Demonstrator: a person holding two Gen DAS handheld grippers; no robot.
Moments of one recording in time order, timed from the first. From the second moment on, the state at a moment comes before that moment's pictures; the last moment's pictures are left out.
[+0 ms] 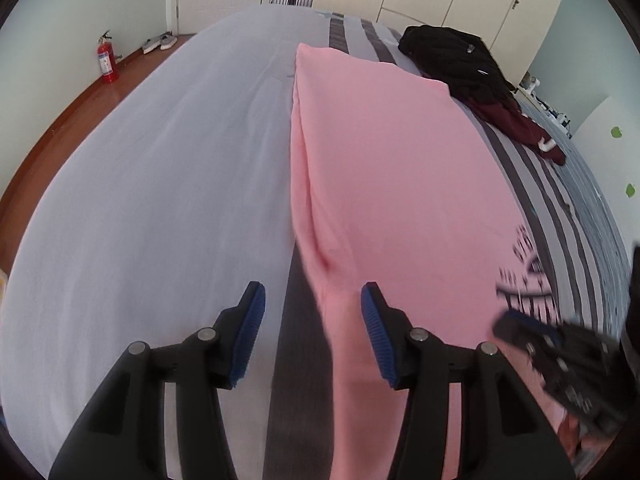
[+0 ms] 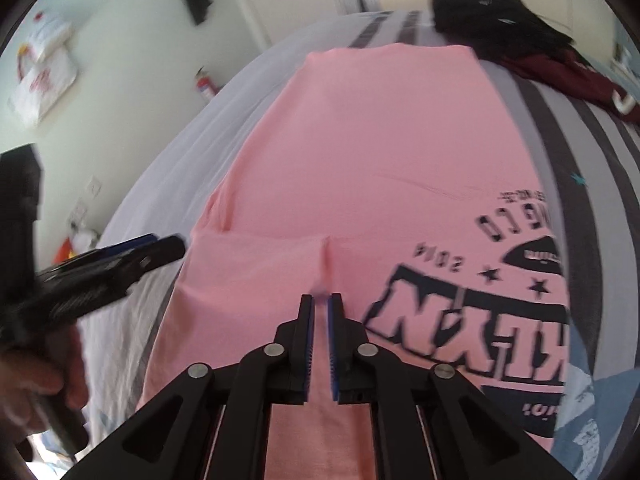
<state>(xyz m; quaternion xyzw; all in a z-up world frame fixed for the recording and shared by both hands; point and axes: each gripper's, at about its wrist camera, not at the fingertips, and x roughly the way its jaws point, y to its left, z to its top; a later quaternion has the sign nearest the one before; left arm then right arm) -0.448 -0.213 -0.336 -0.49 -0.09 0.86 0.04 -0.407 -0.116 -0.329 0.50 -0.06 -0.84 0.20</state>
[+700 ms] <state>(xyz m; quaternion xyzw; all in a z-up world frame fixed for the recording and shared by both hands) -0.460 -0.235 -0.346 -0.52 -0.03 0.85 0.07 -0.443 -0.134 -0.342 0.53 -0.07 -0.82 0.20</state>
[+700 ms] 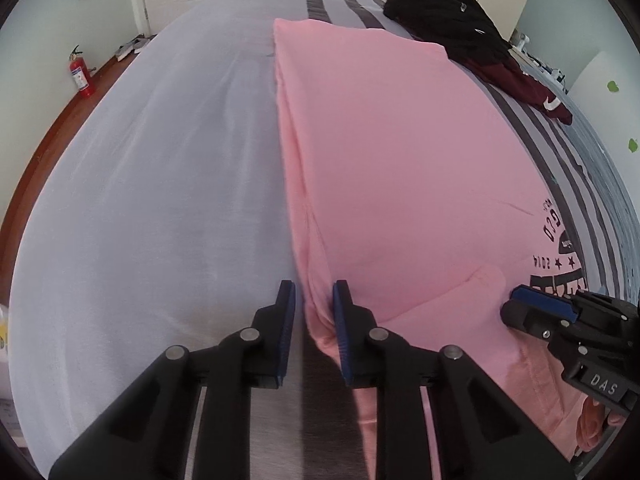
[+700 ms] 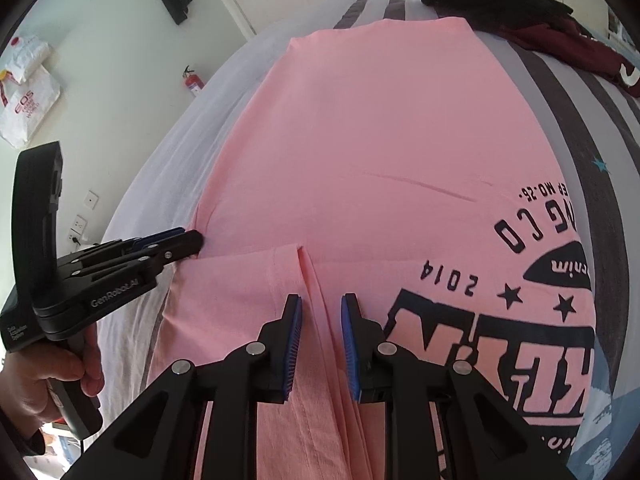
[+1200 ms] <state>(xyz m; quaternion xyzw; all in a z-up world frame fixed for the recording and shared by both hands) -0.446 -0.249 -0.315 -0.47 -0.06 0.88 0.08 -0.415 -0.125 -0.321 0.51 -0.05 -0.83 0.20</state>
